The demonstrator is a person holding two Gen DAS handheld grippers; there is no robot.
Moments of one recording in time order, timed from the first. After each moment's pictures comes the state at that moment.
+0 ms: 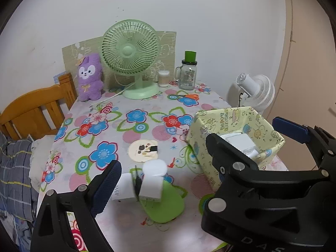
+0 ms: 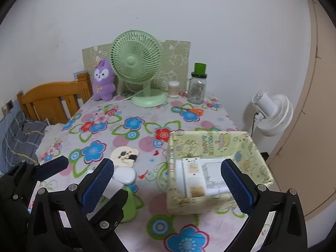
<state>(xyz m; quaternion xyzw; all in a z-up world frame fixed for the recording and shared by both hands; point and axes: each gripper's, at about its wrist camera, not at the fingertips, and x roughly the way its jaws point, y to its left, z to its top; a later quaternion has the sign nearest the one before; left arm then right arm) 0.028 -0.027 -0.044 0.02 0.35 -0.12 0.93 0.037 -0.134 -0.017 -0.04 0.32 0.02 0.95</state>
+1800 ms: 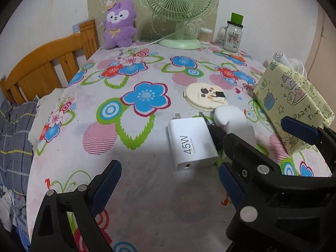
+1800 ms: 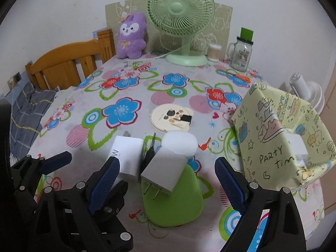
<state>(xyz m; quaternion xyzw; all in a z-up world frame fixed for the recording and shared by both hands) 0.063 0.067 -0.158 0.00 0.44 -0.06 0.89 0.074 -0.042 -0.129 -0.06 0.41 0.07 0.91</state>
